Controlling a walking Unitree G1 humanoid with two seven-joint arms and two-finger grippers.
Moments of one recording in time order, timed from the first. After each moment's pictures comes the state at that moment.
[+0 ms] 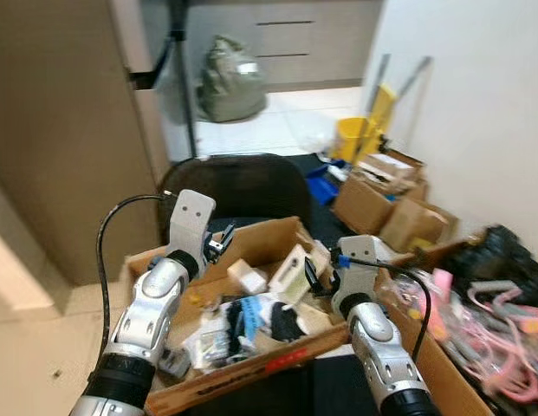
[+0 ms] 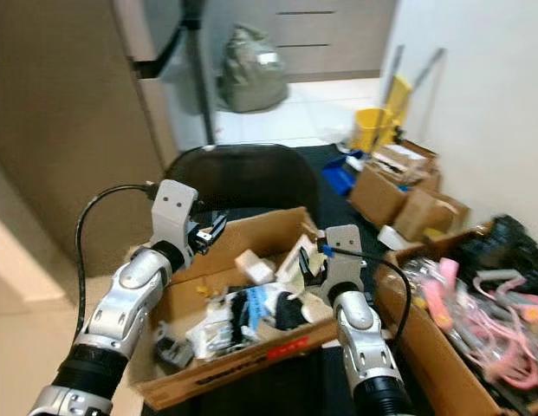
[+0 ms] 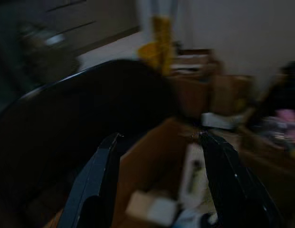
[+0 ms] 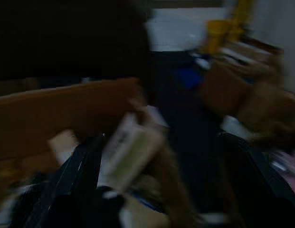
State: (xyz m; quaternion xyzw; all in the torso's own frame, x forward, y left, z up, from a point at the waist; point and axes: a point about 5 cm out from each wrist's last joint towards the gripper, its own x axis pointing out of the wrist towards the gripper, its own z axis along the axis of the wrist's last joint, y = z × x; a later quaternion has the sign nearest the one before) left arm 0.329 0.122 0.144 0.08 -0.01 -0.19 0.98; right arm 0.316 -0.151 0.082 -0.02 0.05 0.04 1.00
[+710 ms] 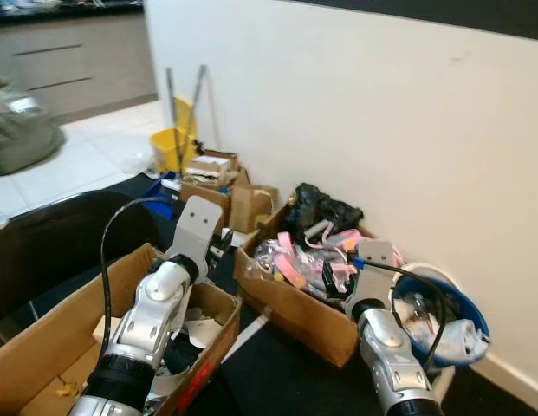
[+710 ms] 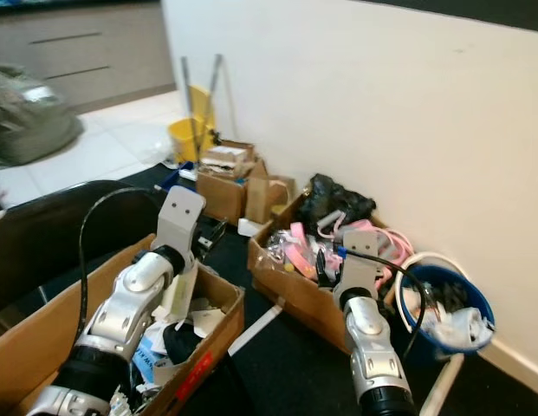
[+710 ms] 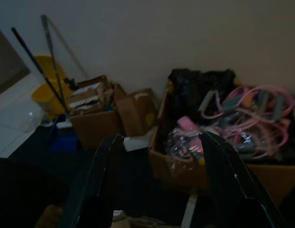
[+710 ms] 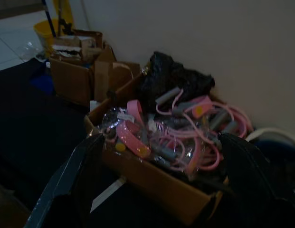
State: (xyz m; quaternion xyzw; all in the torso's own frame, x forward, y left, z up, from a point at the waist) left arm 0.333 0.134 0.134 0.12 0.02 -0.15 0.98; right arm 0.306 -0.165 0.078 -0.01 0.06 -0.02 1.00
